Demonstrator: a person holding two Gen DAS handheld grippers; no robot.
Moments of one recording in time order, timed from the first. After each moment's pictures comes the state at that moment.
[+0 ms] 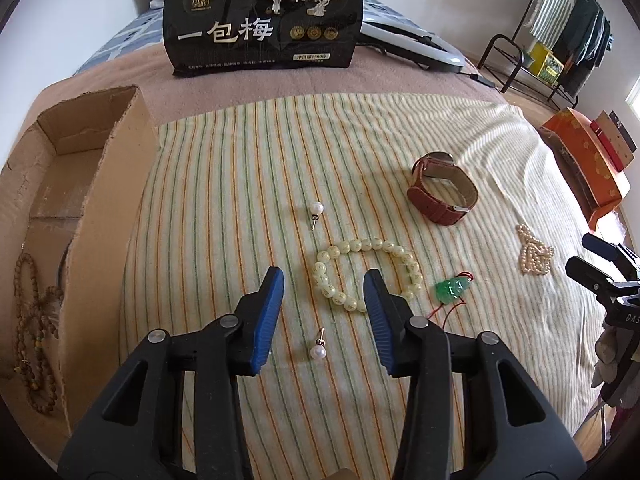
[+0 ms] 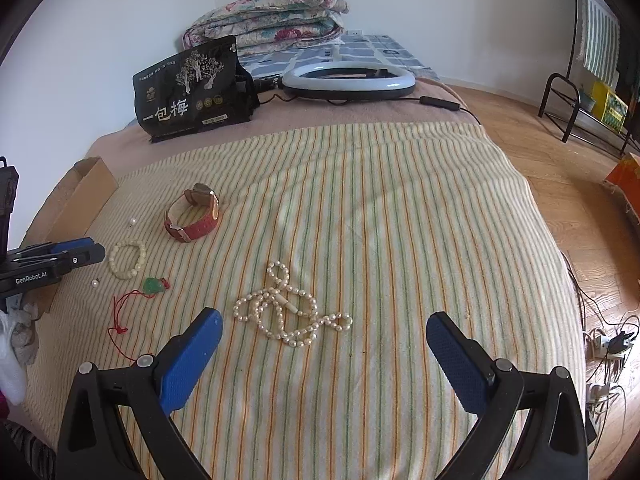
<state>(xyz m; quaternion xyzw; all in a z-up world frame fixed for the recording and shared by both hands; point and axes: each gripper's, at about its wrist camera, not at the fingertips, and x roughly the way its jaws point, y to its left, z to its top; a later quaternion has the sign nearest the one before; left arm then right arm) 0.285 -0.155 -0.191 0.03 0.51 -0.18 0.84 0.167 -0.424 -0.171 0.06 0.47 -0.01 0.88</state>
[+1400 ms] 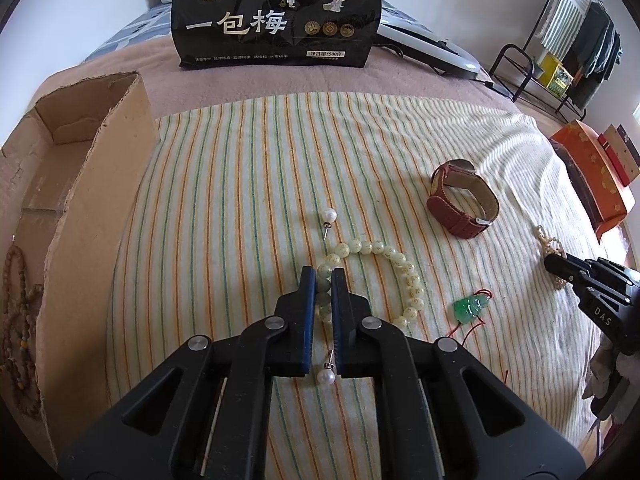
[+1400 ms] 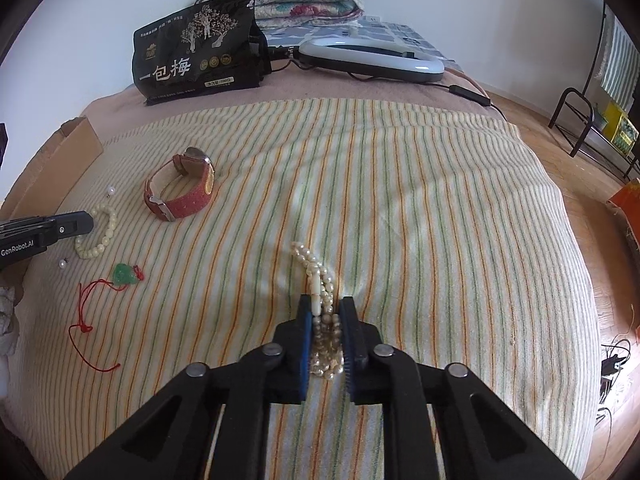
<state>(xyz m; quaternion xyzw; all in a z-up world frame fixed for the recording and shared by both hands) 0.293 -0.155 -0.201 0.01 0.50 -0.17 0.85 0.194 -0.402 -0.196 0.02 0.49 0.00 0.87</state>
